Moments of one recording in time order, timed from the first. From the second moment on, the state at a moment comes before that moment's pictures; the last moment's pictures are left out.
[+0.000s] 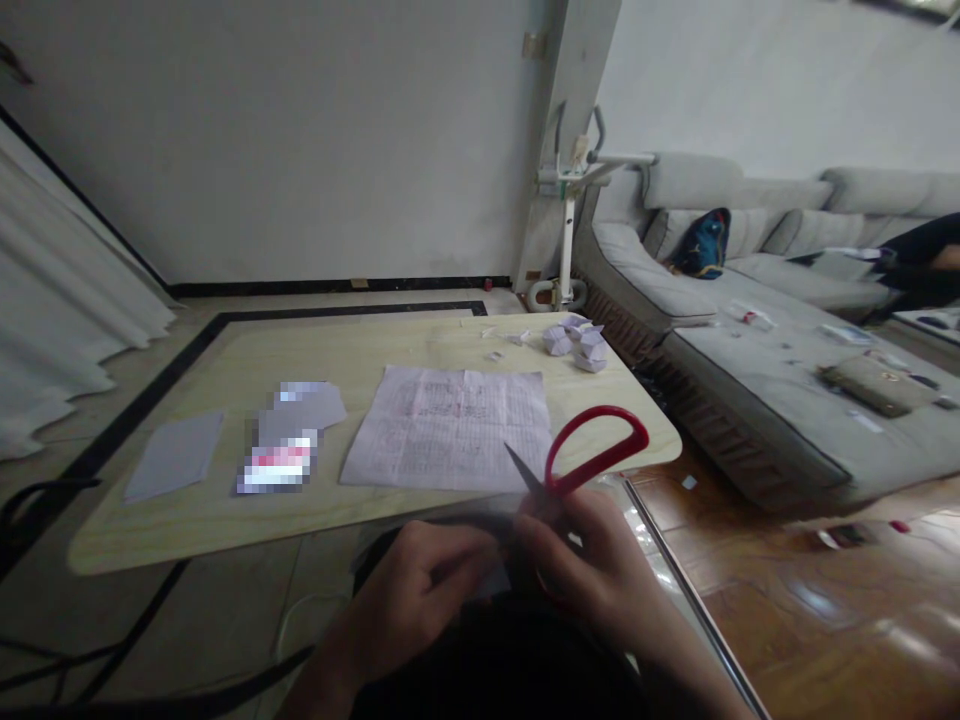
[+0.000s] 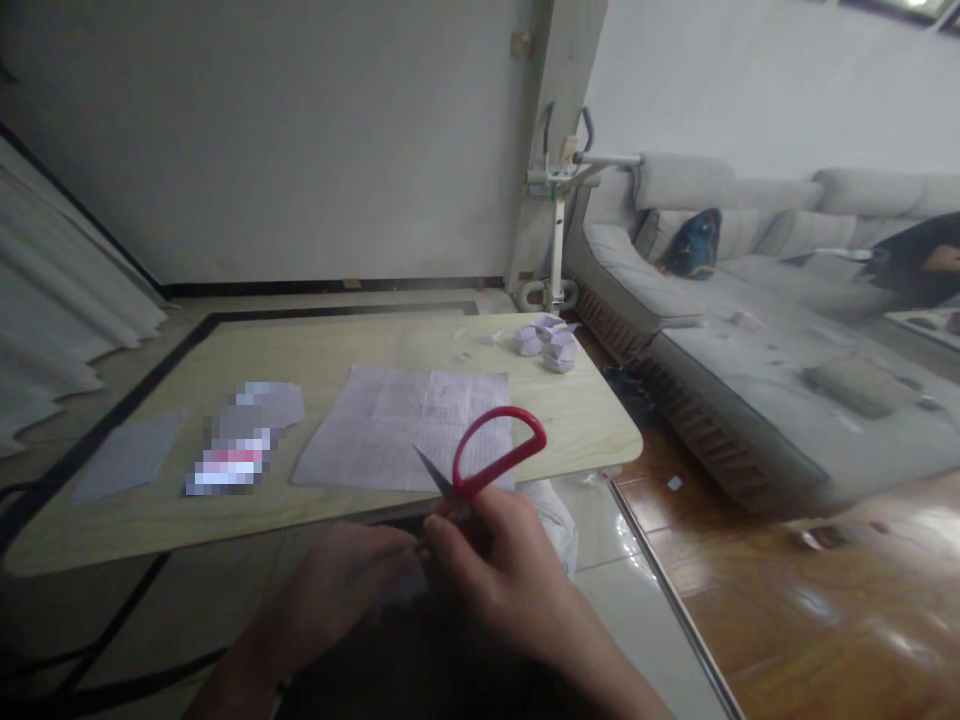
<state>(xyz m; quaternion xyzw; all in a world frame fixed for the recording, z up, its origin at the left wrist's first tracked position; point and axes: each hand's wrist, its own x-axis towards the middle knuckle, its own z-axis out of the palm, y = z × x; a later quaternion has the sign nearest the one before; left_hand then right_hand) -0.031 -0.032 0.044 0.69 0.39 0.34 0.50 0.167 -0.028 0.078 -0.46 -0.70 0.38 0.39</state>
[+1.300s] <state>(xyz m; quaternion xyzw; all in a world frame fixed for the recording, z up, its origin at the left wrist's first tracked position) -0.050 0.057 0.037 0.54 0.31 0.60 0.49 0.162 0.096 0.067 -0.04 -0.50 0.85 0.15</state>
